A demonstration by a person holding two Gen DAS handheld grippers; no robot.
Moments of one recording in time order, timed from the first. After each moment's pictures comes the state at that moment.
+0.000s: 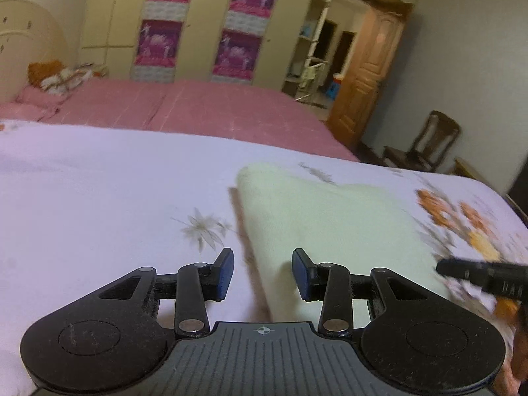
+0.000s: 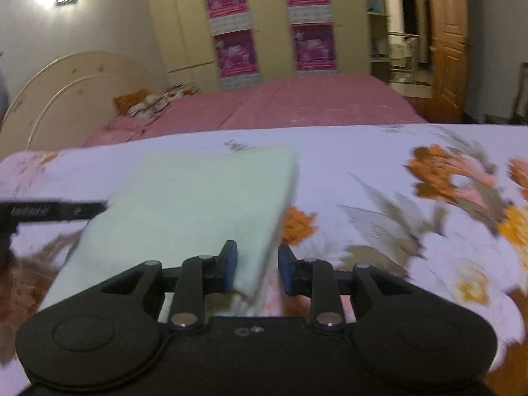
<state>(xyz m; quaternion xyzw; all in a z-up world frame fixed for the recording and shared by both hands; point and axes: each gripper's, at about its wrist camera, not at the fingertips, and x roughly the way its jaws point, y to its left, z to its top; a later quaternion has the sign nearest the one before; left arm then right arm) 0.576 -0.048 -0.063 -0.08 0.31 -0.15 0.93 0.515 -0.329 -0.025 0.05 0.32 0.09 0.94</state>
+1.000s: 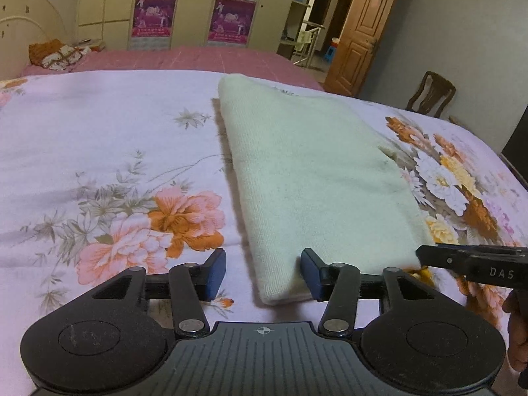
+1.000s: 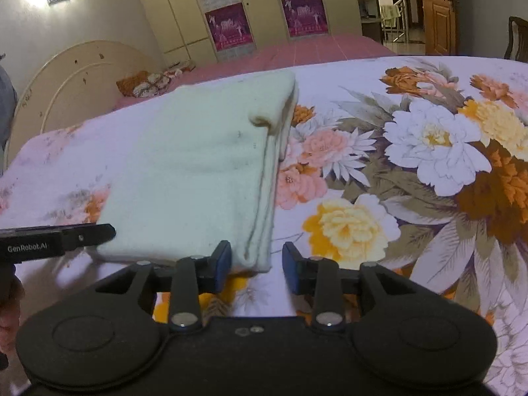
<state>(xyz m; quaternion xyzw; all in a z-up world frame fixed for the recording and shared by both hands) 0.469 -0.054 -0.079 -0.05 0.38 -0.14 0.91 0.417 -0.329 -0.051 0.08 0.38 0.10 0.92</state>
